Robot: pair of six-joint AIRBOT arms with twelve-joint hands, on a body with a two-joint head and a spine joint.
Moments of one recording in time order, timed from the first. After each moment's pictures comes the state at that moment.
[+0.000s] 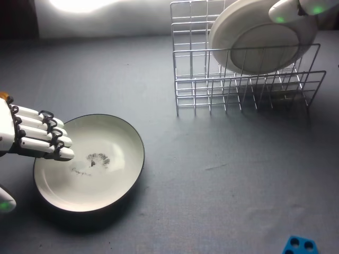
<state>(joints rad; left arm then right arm) 0.61 -0.88 1.51 1.61 -0.93 -0.28 -0.14 -1.10 1.44 0.29 0.01 -0.36</state>
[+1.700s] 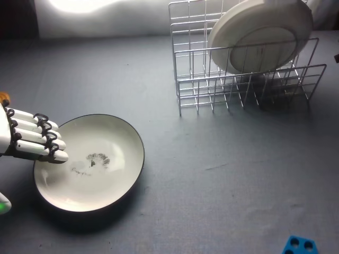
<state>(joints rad) 0.63 -0.89 1.53 1.61 -0.92 -0.28 -0.13 -1.10 1.43 0.26 0.09 -0.39</state>
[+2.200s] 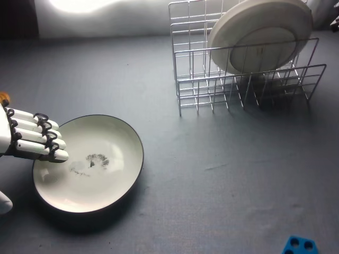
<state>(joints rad) 0.65 -0.90 1.53 1.60 -0.92 -0.28 -0.03 -1.06 1.32 0.06 0.23 -0.49</state>
